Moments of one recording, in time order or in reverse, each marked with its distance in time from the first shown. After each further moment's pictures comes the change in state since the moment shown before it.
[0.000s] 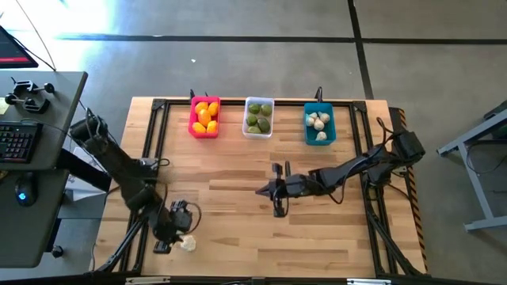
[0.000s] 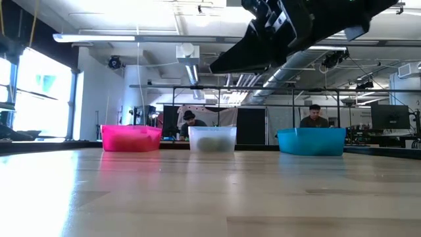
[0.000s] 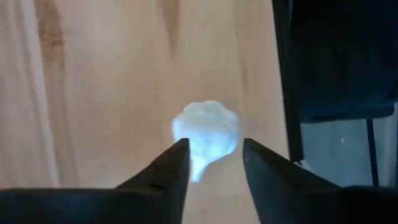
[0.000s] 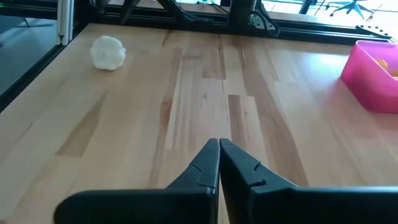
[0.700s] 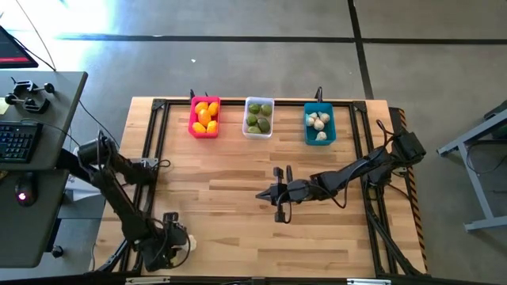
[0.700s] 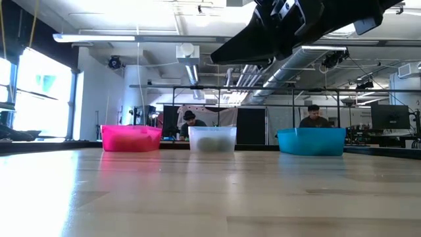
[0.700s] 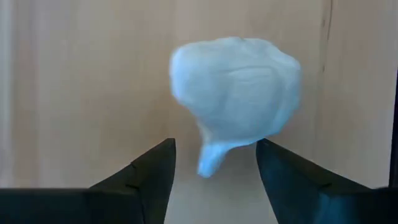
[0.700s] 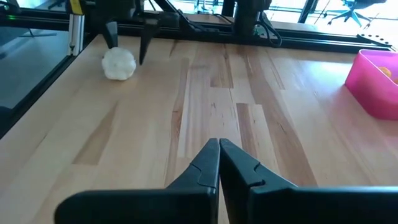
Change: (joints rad) left arm -0.268 0.348 0.055 -0.006 -0.254 -0.357; right arm 0.060 0.000 0.000 0.032 0.056 0.021
